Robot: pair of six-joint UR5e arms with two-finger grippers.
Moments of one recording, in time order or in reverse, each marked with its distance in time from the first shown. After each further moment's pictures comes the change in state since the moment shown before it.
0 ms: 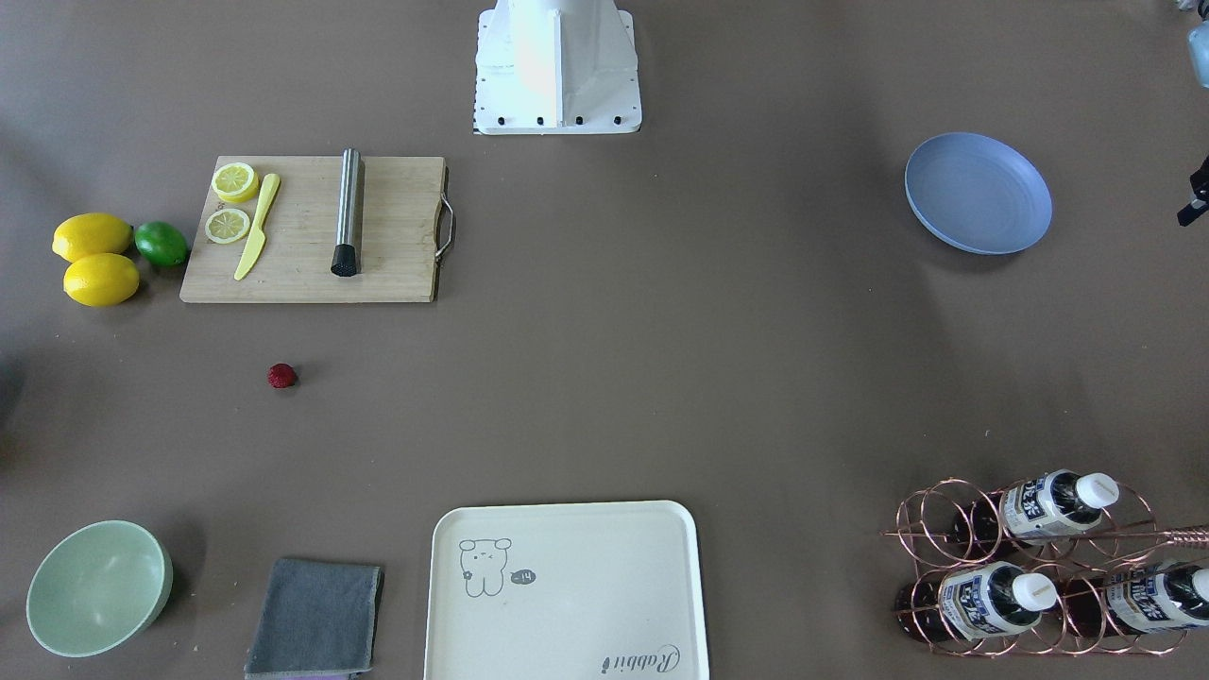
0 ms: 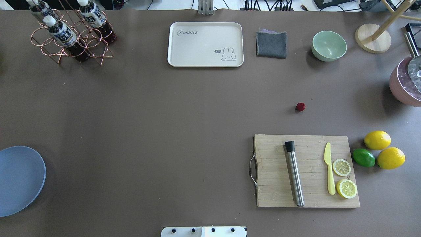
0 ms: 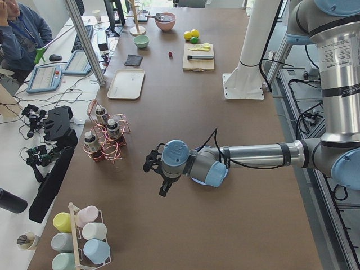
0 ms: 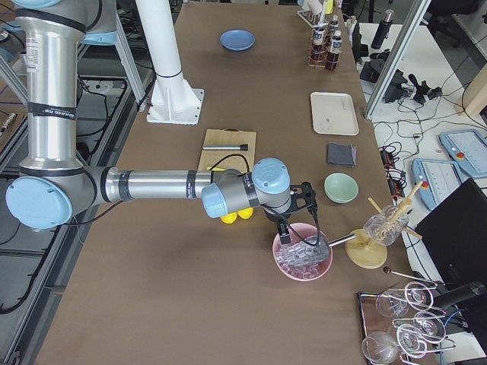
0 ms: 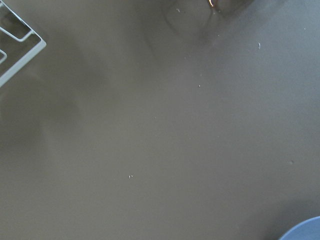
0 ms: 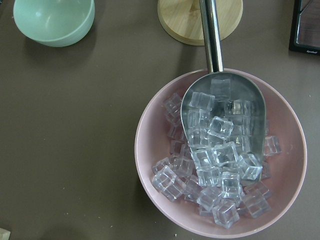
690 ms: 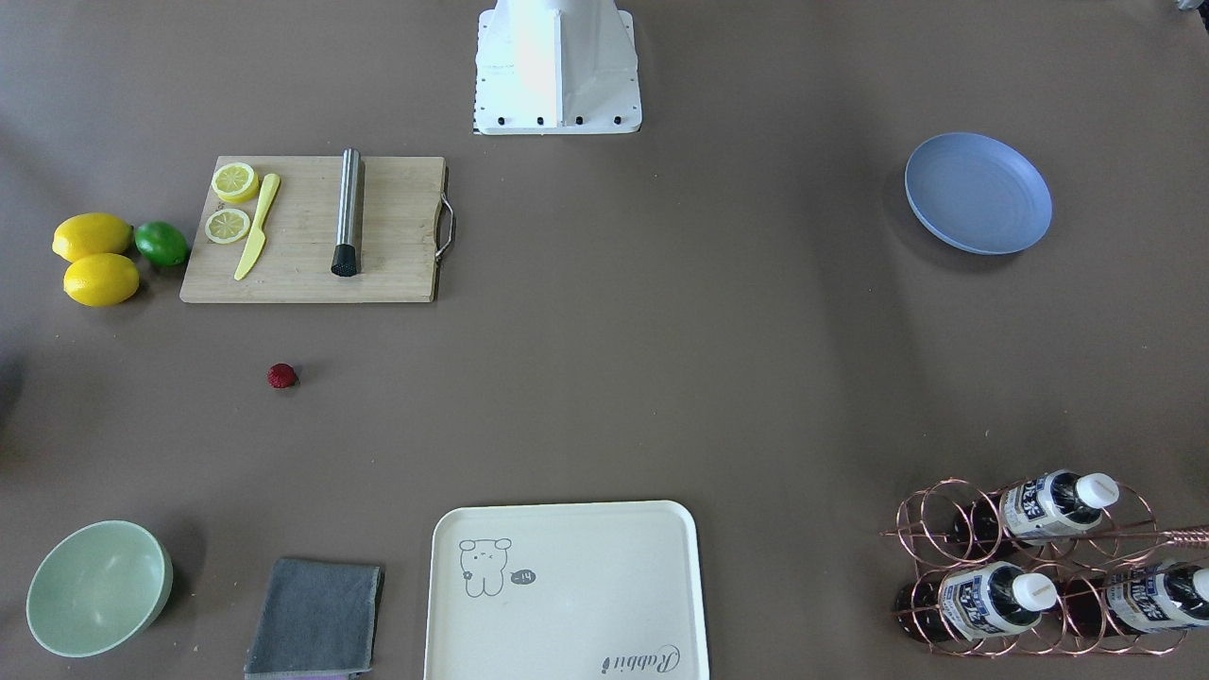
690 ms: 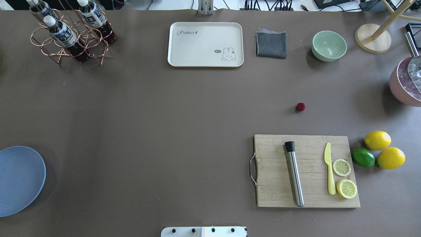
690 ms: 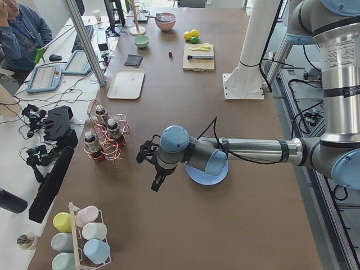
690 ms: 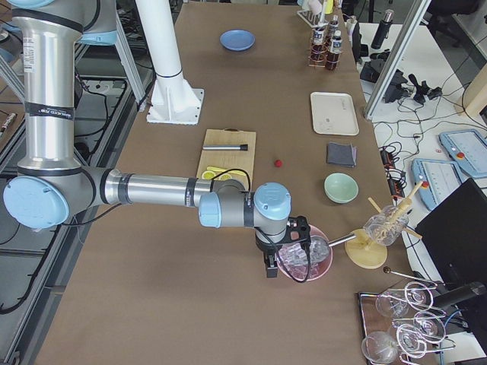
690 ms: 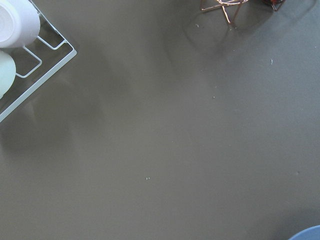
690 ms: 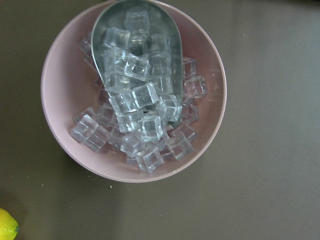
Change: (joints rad) left arm -0.054 -0.055 -0.091 0.070 0.072 0.047; right arm 0.069 0.055 -0.006 -0.269 -0.061 -0.232
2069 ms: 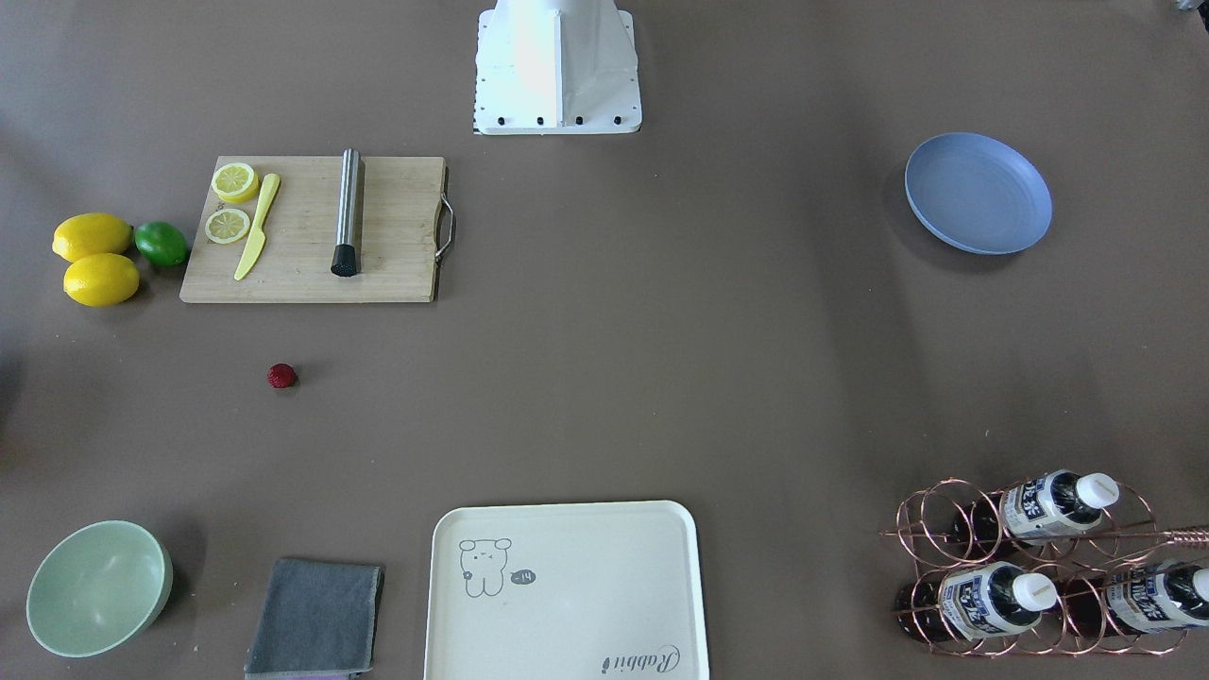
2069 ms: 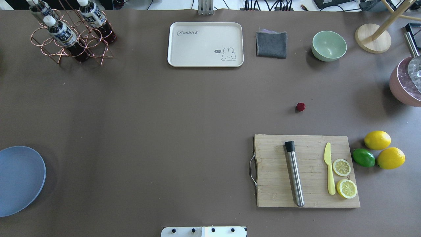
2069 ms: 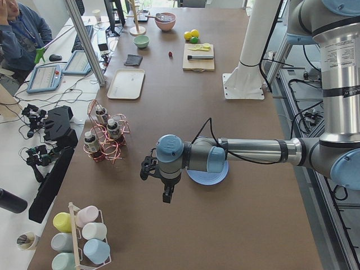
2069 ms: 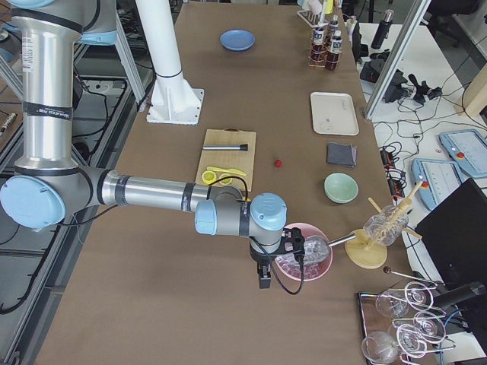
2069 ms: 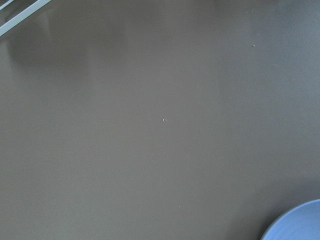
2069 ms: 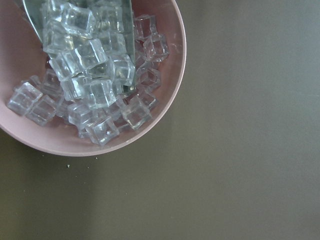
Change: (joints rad) left arm -0.033 -0.001 0.002 0.323 0.007 0.008; right arm 0.003 -0.028 -0.092 -0.044 -0.097 -0.007
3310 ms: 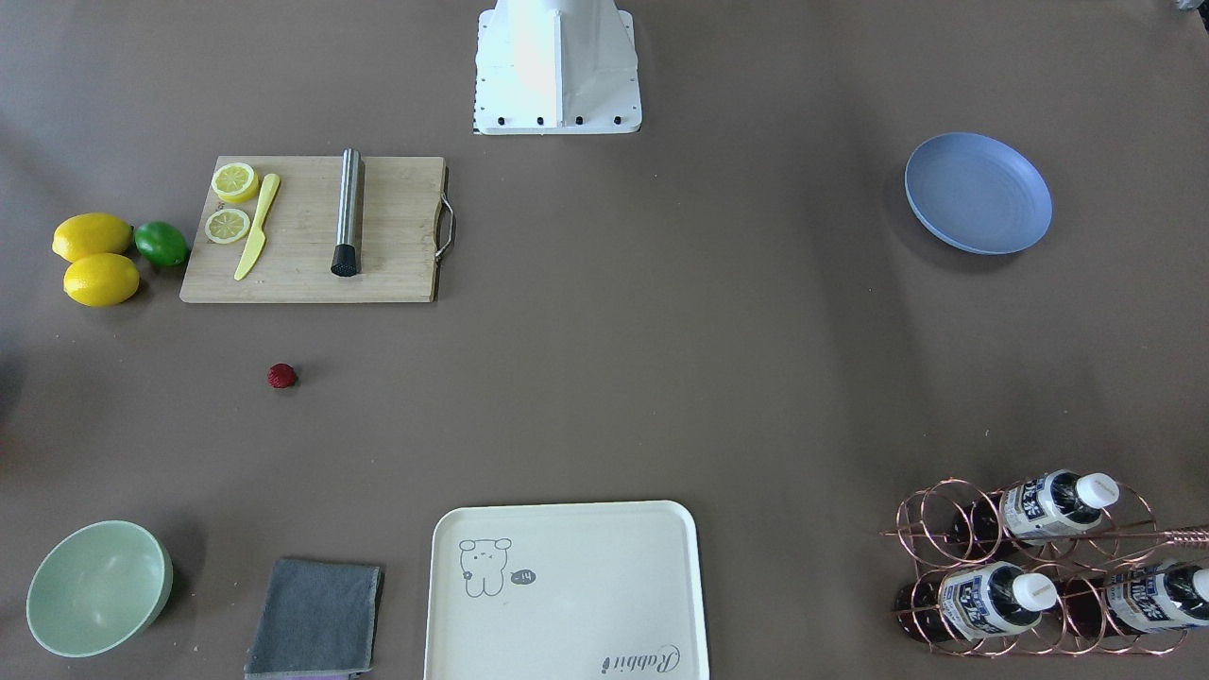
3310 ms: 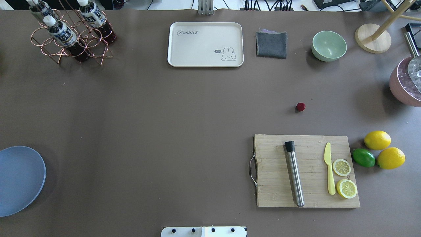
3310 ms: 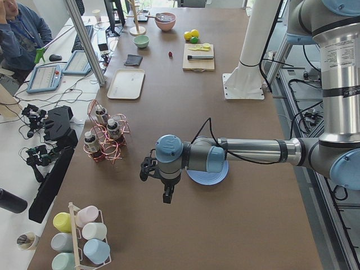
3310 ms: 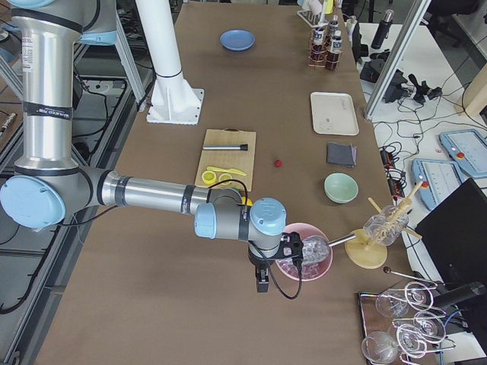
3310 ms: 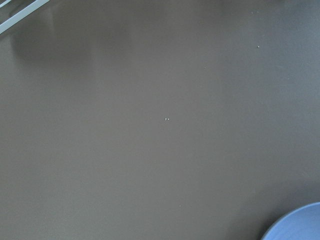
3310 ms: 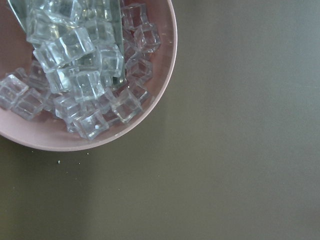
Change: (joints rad) left arm -0.002 -0.002 0.002 0.012 0.003 -0.014; right arm 0.001 -0.001 -0.021 0.001 -0.015 -0.009
